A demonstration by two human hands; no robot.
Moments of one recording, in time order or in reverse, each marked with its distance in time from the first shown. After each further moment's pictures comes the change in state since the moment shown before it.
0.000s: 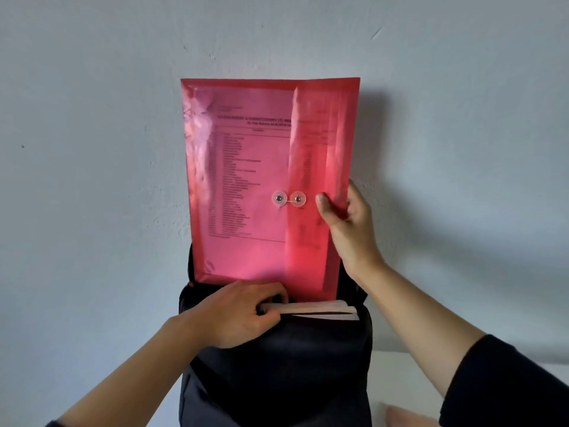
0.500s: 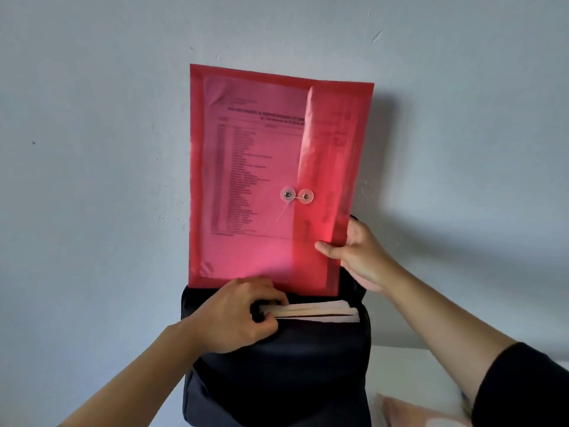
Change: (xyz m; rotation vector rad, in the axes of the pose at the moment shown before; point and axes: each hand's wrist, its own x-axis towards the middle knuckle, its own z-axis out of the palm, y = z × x) left_hand -0.020 0.010 0.008 -0.103 0.142 0.020; right_hand -0.022 0.018 -0.035 0.098 -0.275 0.410
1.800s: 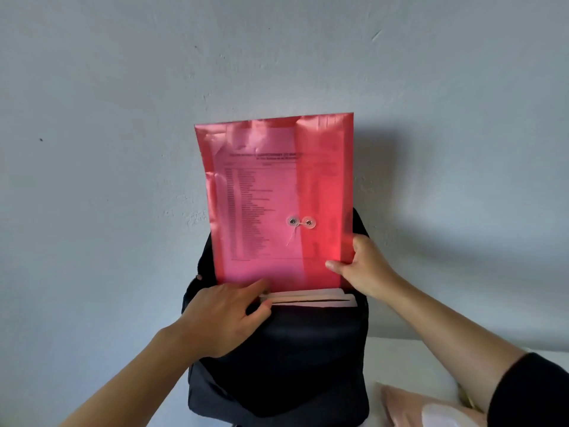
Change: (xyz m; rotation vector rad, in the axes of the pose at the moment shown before) left_hand -0.026 -0.010 0.007 0.423 0.049 -0.137; right_hand -0.027 0.010 -0.002 -0.764 0.185 0.086
